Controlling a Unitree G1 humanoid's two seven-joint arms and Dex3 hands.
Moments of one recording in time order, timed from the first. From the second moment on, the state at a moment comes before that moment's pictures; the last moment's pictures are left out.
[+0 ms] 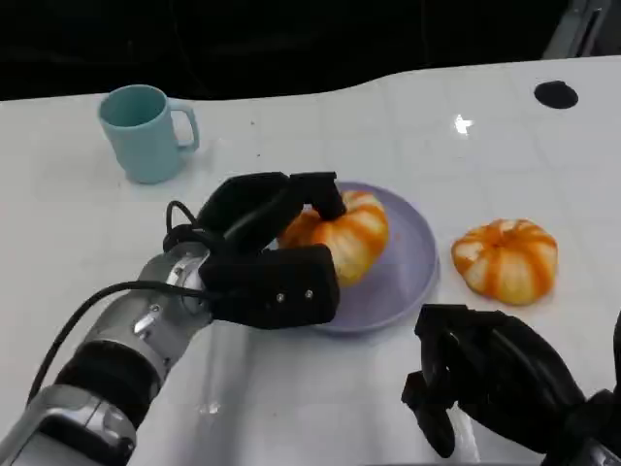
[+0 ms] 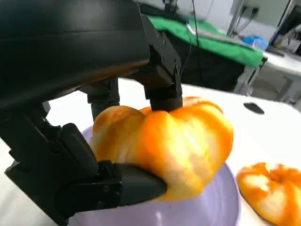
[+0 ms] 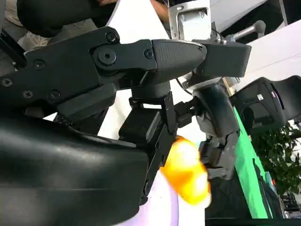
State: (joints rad) left arm -0.74 0.12 -0.39 0.88 0.57 -0.38 0.07; right arm 0.04 -0.07 0.09 -0.10 0.41 0.26 0.53
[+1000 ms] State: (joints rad) left arm -0.58 0.27 -0.38 0.54 0.47 -0.37 -0.10; right arm 0.06 -0.07 0.08 -0.13 0.41 0.27 0.53
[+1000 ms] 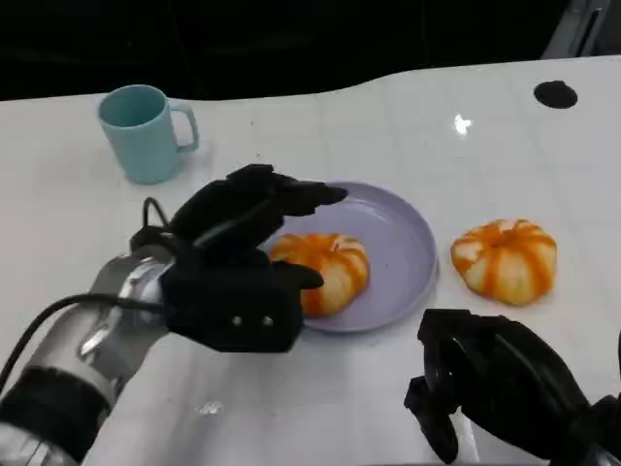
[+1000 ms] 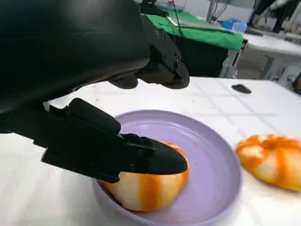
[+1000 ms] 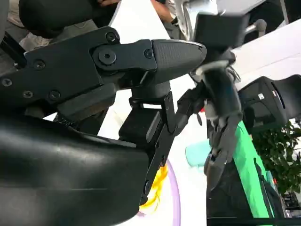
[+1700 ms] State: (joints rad) left arm -0.03 0.14 -0.13 -0.06 -0.31 -0.09 -0.37; right arm 0.05 -0.07 0.08 -0.12 0.43 0.29 0.53
